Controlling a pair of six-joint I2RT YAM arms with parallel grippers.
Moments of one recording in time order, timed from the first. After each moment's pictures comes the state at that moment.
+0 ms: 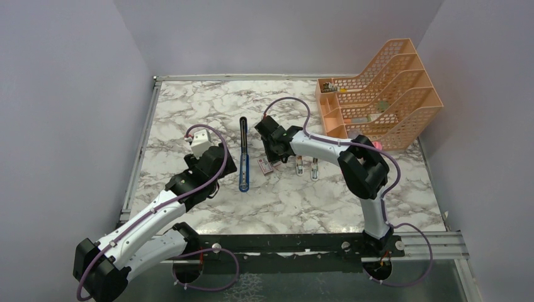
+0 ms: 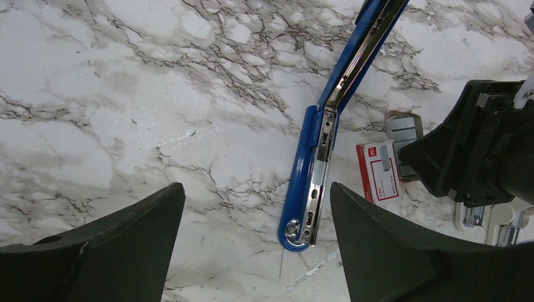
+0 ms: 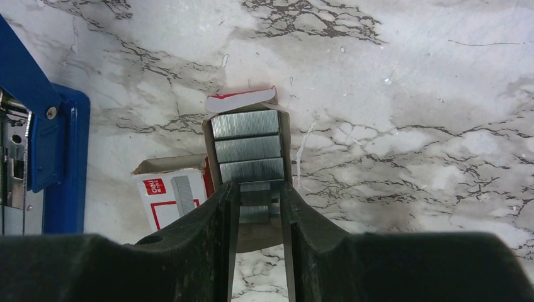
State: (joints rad) left arm -0.68 0.87 0.66 -0.52 -0.60 -0.77; right arm 0.83 2.05 1.49 -0.51 0.26 0.43
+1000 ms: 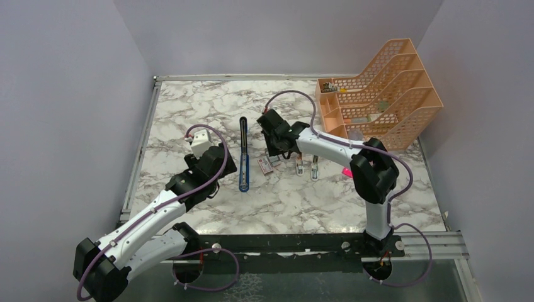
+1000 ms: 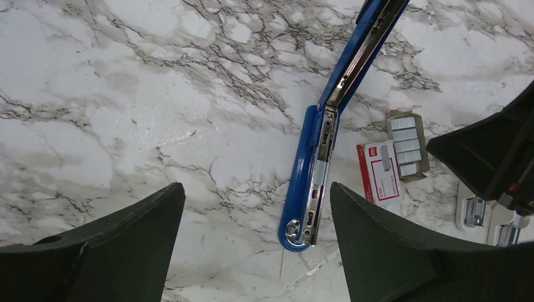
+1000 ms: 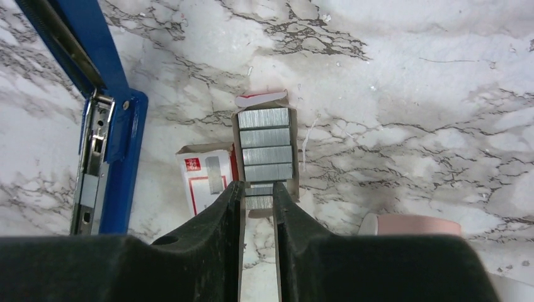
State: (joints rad) left arm -0.68 0.87 0.66 -0.52 -0.60 -0.77; right arm 0.83 1.97 1.50 -0.52 0.25 0.42
